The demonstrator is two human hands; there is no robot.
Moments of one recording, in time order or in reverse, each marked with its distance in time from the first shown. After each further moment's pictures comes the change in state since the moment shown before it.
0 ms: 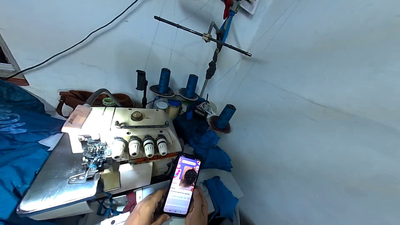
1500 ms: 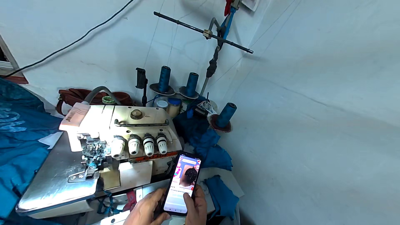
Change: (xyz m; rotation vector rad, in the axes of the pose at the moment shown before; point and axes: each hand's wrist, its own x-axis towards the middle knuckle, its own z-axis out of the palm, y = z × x) left_hand 0.000 -0.002 0.002 -0.009 0.005 0.000; right_hand -0.002 -0.002 0.001 -0.039 -0.100 -0.041
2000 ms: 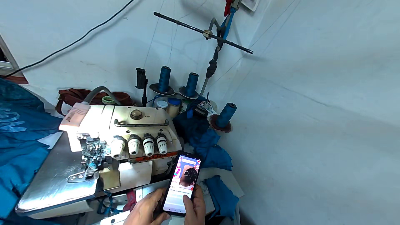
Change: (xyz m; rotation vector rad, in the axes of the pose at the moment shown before) left_hand 0.000 0.000 0.000 0.004 0.002 -0.010; right_hand -0.002 0.000 0.001 -0.096 -0.022 -0.025
